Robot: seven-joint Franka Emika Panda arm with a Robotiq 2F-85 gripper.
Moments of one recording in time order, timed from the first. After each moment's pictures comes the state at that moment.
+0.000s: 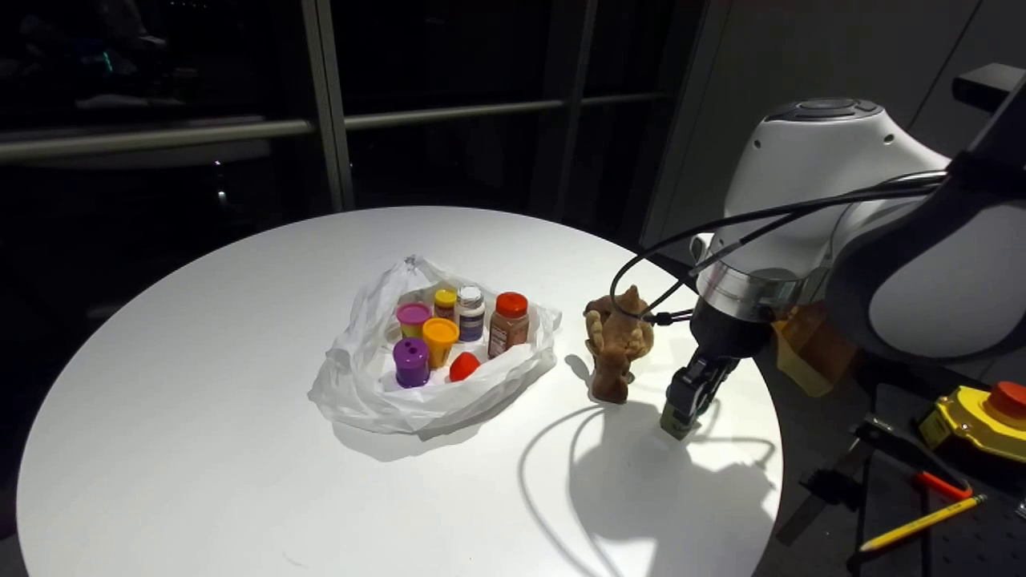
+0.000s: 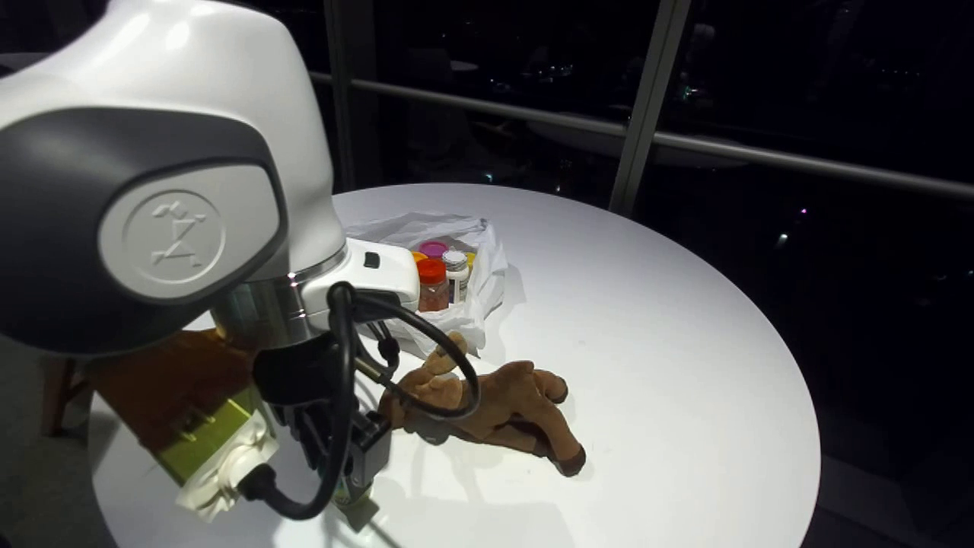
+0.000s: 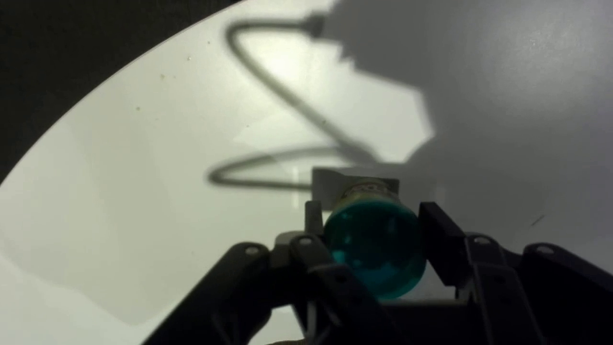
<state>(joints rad) 0.33 0.33 -0.31 -2.71 -0.18 3.03 0.30</state>
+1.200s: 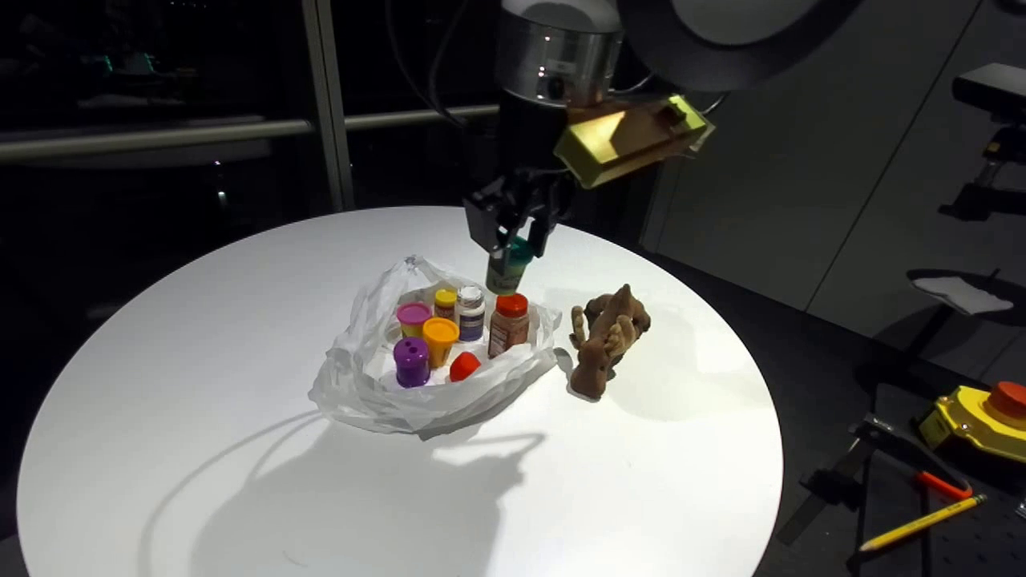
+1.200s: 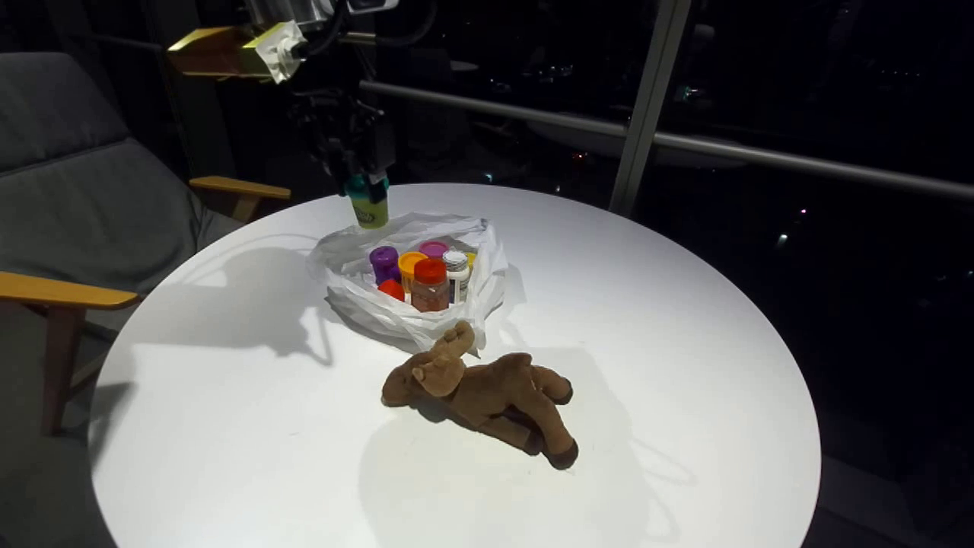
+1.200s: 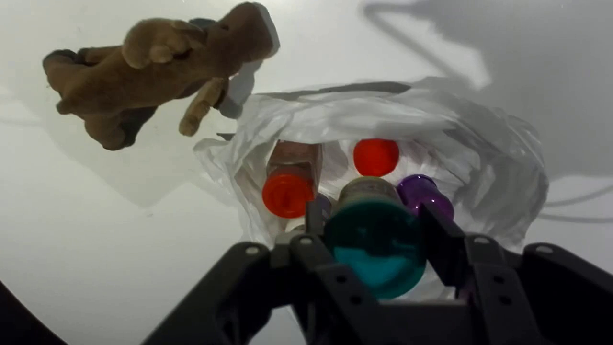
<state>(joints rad) 0.37 0.23 -0.13 -2.17 -0.27 2.54 0.52</state>
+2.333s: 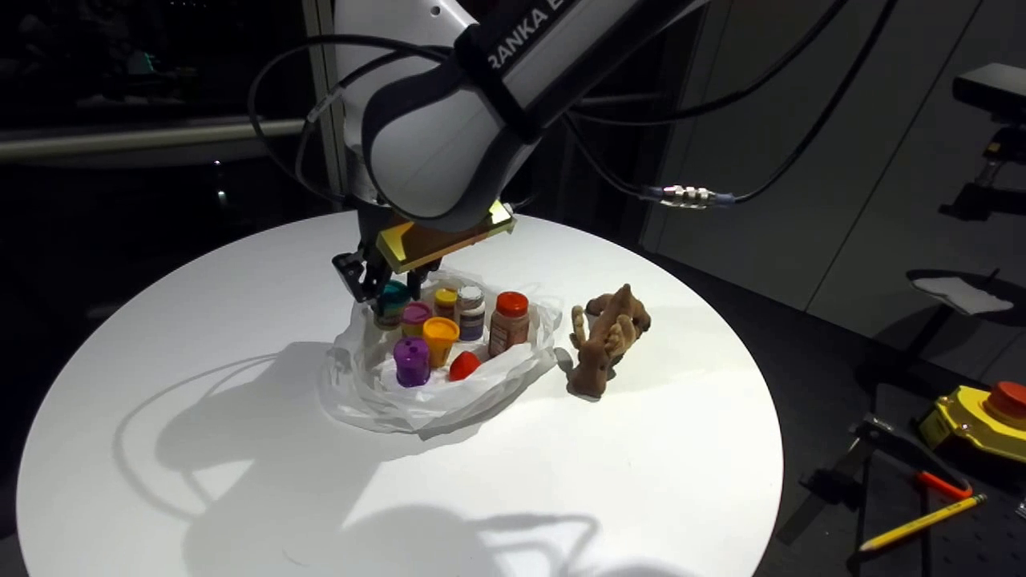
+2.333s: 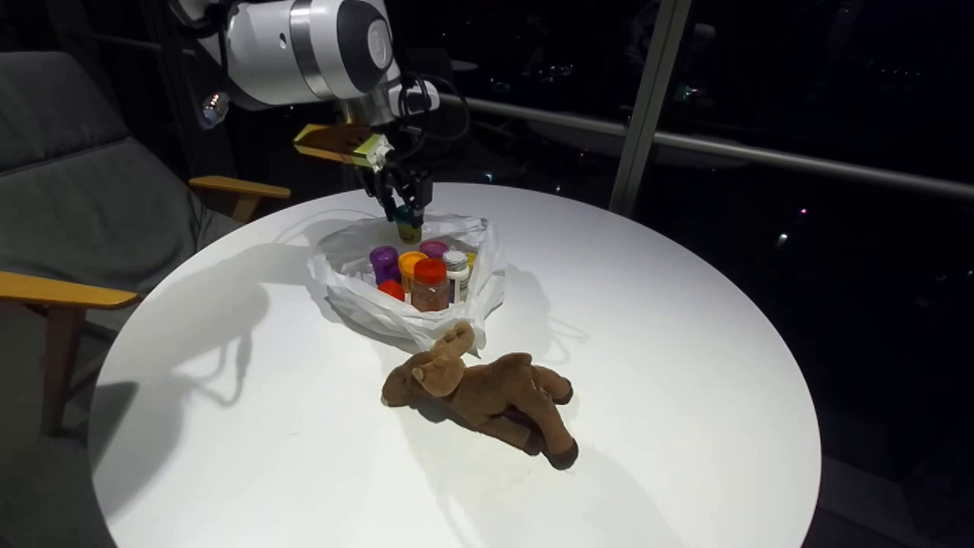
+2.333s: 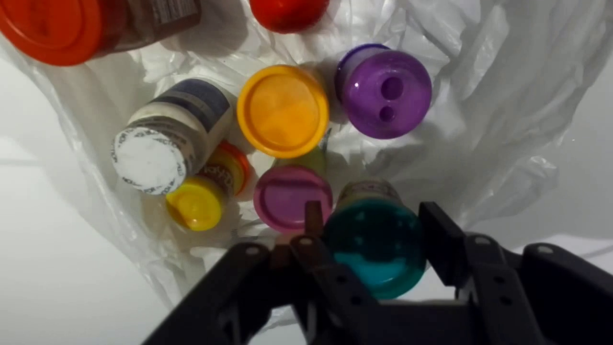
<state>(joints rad) 0.31 0.83 -0.06 -1.51 -0.20 2.52 0.47</state>
